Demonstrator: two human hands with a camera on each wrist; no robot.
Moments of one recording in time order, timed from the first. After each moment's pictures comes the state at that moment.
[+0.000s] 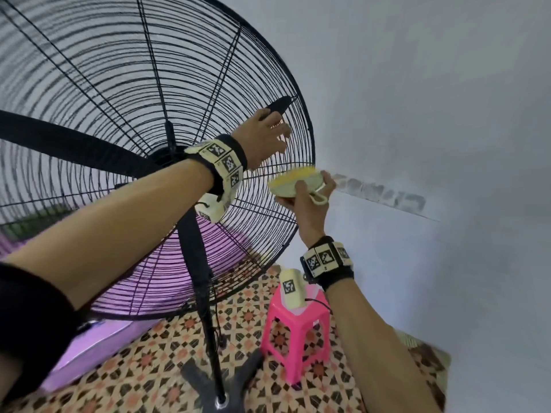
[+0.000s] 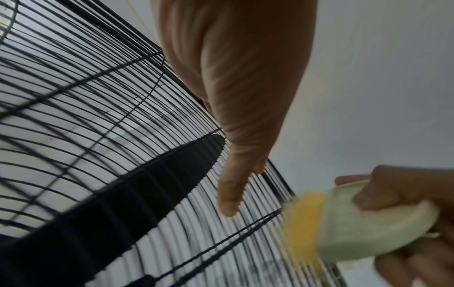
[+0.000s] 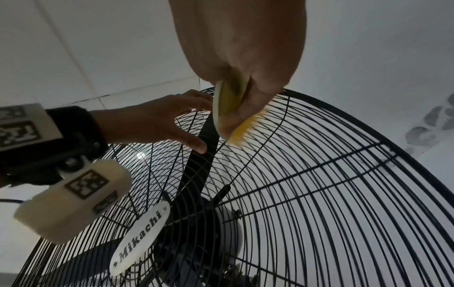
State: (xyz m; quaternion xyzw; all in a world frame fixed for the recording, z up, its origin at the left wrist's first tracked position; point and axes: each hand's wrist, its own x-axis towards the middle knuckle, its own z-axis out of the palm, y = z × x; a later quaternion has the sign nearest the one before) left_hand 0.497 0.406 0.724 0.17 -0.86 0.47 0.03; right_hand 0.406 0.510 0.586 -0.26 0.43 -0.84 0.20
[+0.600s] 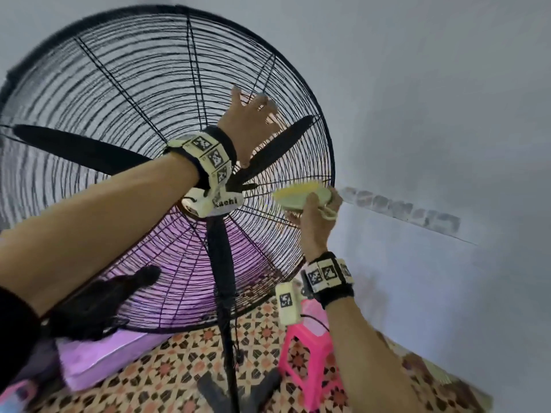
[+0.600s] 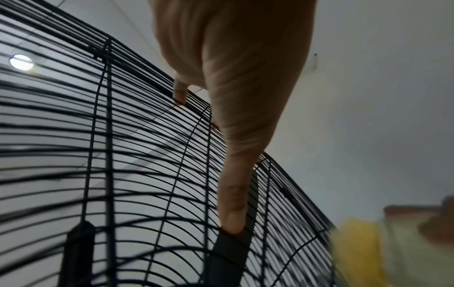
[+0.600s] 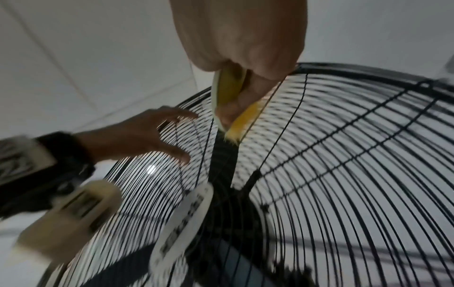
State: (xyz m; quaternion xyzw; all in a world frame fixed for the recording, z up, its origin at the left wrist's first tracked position) left_hand 0.557 0.388 0.771 0.33 -0.82 0.47 0.02; right_hand 0.440 0.479 0.587 -0.25 0.38 -0.86 0.22
